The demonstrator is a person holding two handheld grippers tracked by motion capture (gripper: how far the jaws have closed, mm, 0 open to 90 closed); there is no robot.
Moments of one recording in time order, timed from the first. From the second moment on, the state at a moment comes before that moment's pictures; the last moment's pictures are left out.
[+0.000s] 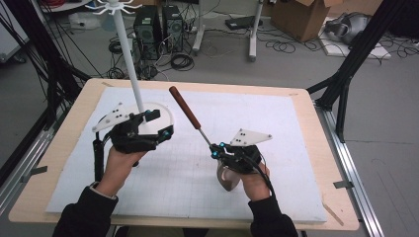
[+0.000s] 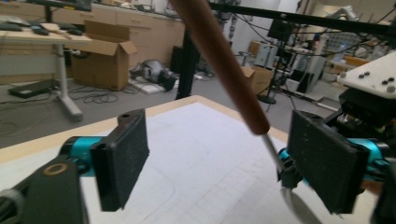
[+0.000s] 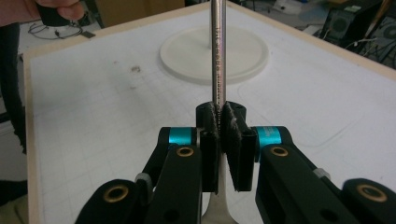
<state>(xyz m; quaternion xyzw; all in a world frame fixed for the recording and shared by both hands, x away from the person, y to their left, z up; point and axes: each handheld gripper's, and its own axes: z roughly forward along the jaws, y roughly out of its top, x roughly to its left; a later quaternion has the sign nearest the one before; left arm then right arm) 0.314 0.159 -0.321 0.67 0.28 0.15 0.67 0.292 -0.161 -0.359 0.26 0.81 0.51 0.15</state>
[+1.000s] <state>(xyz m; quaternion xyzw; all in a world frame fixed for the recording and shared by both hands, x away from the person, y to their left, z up) 0.343 0.132 -0.303 0.66 0.27 0.02 0.71 0.282 -0.135 -0.361 0.26 0.80 0.51 0.21</state>
